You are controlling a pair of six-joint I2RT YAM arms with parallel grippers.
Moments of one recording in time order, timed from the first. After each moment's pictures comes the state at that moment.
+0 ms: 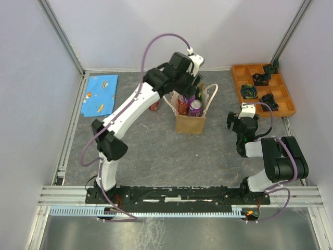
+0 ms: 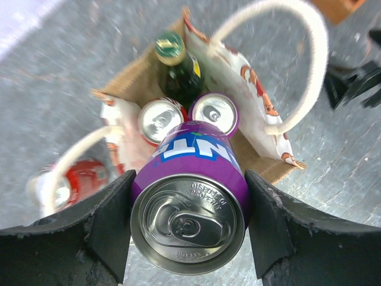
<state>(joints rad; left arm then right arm) -0.77 2.05 2.24 -0.92 -0.07 0.00 0.05 1.52 0.33 0.85 0.24 0.02</state>
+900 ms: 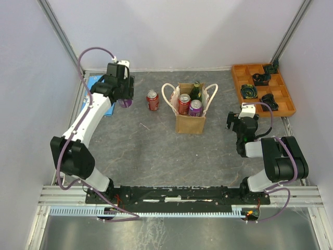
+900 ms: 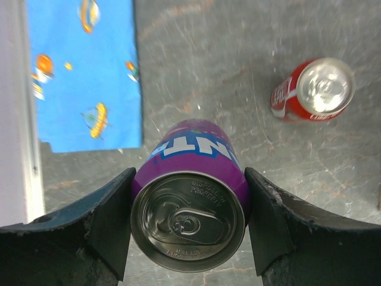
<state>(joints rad) -0.26 1.57 1.51 -0.68 -0.25 -0.04 0.05 1.52 0.33 0.85 0.24 0.02</state>
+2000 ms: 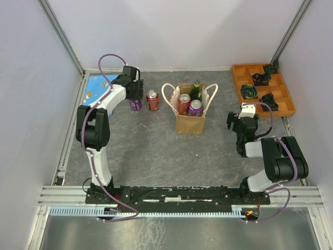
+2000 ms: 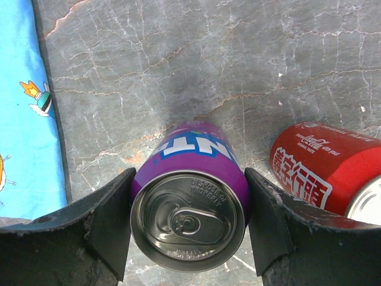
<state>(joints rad) -0.23 2.00 1.59 -0.48 -0.17 -0.12 0.05 1.52 0.33 0.85 0.24 0.02</state>
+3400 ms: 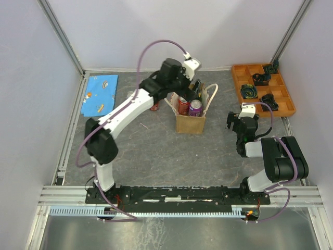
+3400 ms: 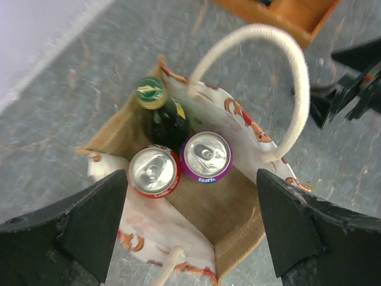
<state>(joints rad) -0.71 1.95 1.88 -0.48 0.15 0.12 0.05 1.52 0.33 0.85 0.24 0.02</state>
